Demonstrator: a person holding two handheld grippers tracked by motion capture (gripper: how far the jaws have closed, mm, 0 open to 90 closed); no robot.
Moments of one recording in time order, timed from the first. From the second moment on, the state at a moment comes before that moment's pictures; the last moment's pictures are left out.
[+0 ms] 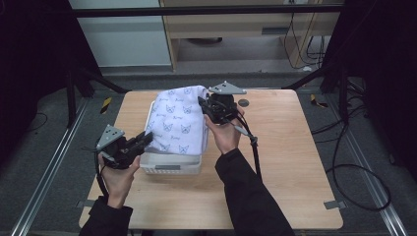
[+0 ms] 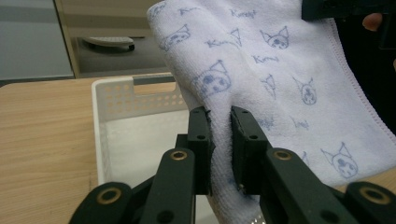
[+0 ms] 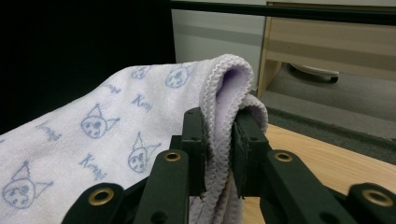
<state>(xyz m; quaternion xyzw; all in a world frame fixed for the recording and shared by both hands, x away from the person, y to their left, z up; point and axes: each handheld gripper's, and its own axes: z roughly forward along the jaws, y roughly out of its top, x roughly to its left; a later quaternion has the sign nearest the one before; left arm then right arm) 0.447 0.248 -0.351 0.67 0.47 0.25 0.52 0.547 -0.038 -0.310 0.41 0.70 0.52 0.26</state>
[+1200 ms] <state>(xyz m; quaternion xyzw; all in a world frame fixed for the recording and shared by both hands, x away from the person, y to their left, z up) 0.470 0.266 -0.401 0.70 0.51 0.24 0.44 0.583 0.007 -0.369 0.42 0.74 0.48 0.22</state>
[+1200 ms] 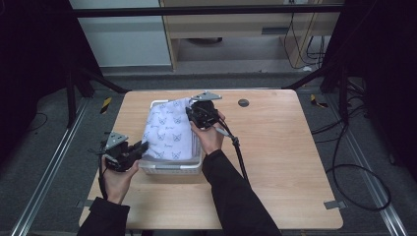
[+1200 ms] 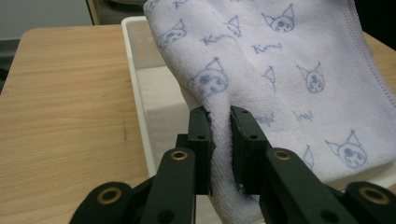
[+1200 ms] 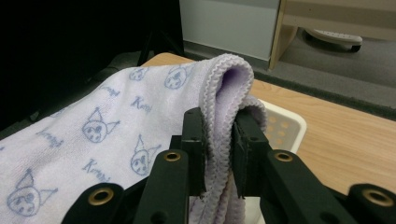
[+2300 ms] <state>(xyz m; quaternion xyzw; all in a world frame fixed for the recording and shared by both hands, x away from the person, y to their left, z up) 0.489 0.259 -0.436 0.73 0.52 0.23 0.38 0.609 0.016 -0.427 0.45 0.76 0.44 0.19</state>
